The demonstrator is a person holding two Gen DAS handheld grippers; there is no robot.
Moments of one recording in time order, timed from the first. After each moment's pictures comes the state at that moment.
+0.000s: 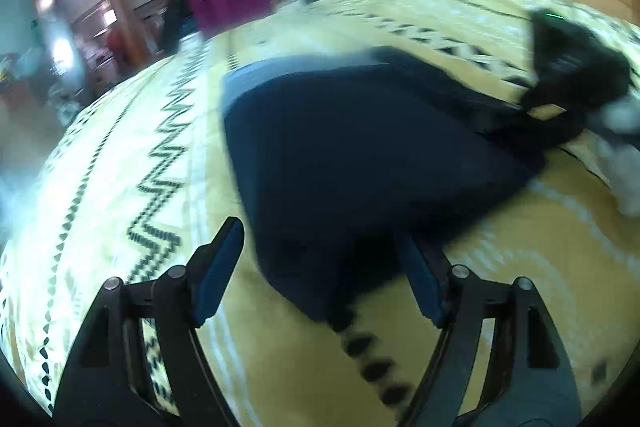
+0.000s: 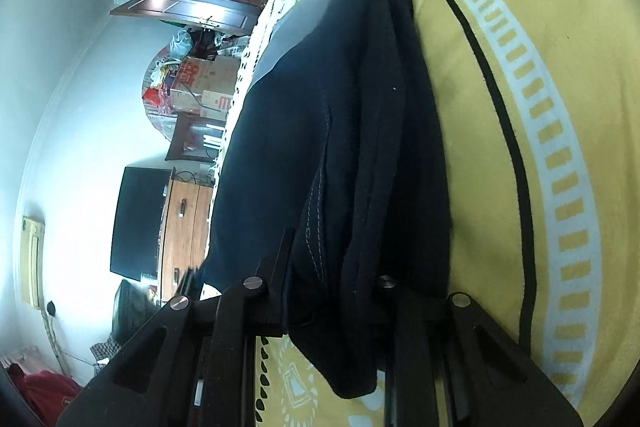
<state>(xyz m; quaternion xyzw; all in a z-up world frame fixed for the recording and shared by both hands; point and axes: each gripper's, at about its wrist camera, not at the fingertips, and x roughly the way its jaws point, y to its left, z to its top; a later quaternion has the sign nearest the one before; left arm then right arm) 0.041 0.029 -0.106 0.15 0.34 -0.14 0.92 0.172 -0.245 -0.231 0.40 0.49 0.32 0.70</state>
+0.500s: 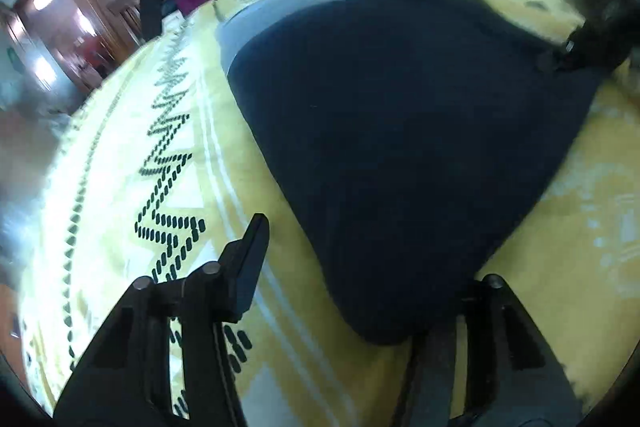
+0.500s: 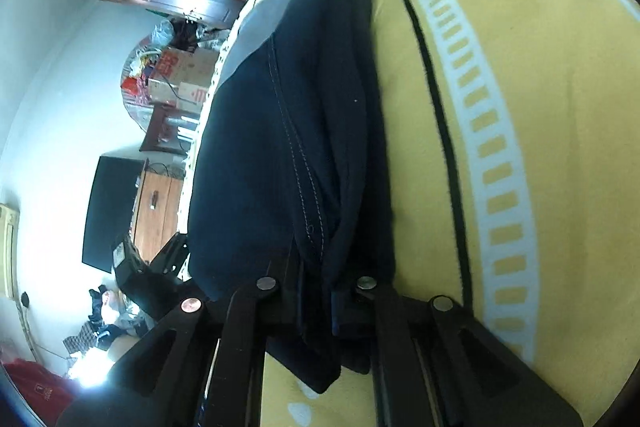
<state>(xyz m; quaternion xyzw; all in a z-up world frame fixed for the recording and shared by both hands) 0.051 0.051 -0.139 0.23 0.40 -0.17 0.87 0.163 -0.260 -0.243 0.37 0.50 0.29 0.73</state>
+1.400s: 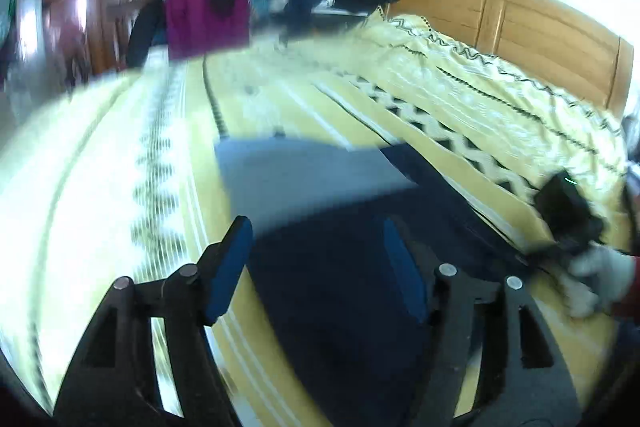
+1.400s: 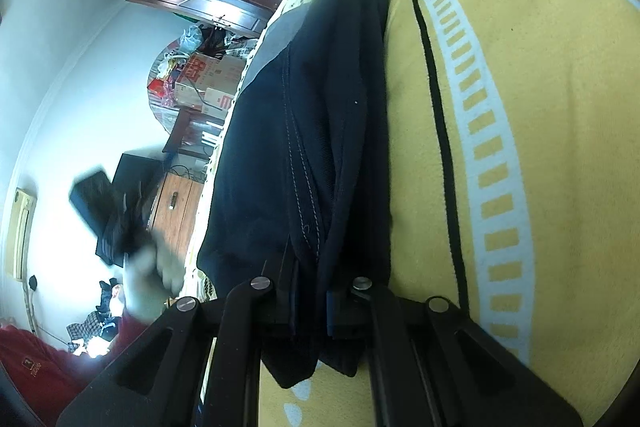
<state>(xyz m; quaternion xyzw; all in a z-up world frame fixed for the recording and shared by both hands) 0.139 0.057 -0.057 0.07 0.30 -0.26 0.91 0.155 -0.258 -0.245 0.37 0.46 0.33 0.74</state>
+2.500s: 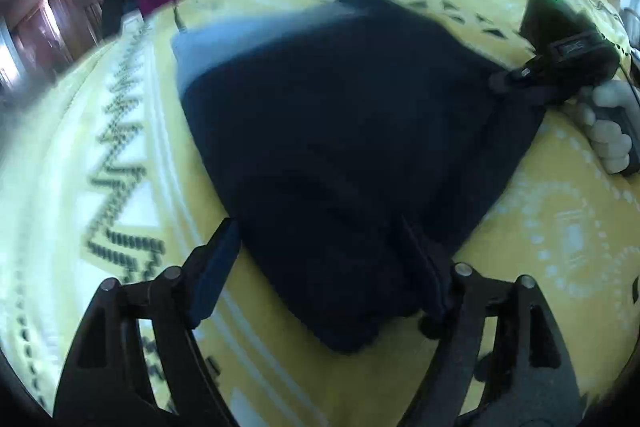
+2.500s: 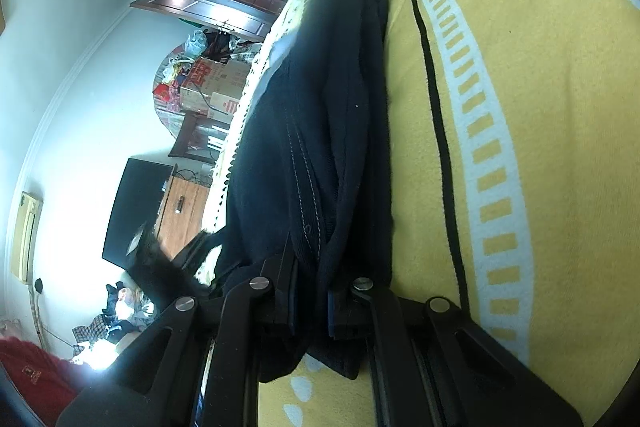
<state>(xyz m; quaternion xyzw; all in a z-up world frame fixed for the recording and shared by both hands) 0.067 0.040 -0.146 0.17 0.40 -0.26 0.86 0.154 -0.262 -0.254 0.38 0.45 0.33 0.73</state>
